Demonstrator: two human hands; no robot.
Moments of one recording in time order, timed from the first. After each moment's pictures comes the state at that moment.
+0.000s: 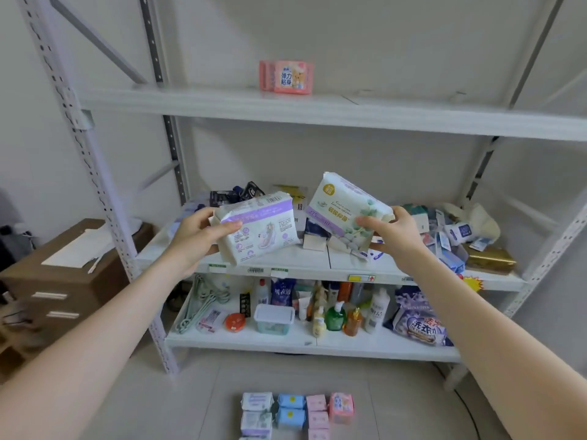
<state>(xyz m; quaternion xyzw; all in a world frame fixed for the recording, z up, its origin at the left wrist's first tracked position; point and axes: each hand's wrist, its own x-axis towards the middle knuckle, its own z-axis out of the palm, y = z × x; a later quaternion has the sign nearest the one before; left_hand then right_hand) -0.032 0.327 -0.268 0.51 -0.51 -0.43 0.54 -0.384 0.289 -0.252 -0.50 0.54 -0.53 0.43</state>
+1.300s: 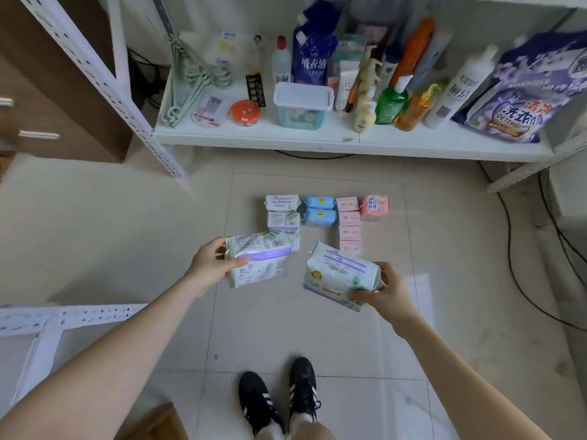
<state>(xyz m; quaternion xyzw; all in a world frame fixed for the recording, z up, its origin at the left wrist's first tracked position) 0.047 0.442 -0.831 0.70 -0.36 -0.57 0.25 -0.306 0.482 -0.818 -0.37 0.72 -0.24 0.54</state>
